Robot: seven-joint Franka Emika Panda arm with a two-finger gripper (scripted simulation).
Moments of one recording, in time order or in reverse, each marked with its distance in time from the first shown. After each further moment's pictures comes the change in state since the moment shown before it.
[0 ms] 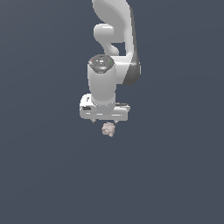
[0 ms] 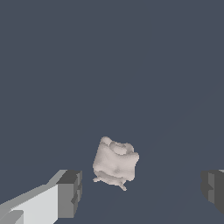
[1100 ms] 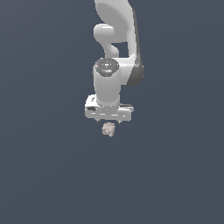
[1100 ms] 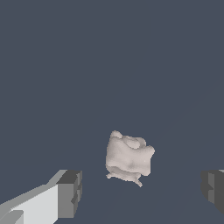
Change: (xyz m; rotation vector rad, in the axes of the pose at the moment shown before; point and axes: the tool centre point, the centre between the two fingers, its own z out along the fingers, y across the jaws) arm -0.011 -0.018 0.011 0.013 -0.020 0.032
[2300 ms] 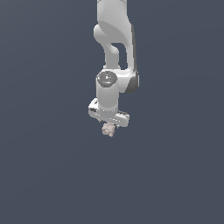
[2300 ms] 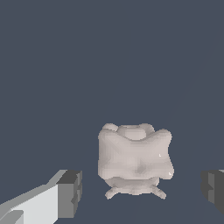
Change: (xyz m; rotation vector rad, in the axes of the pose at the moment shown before) arm -0.027 0.004 0.062 0.007 0.011 0.260
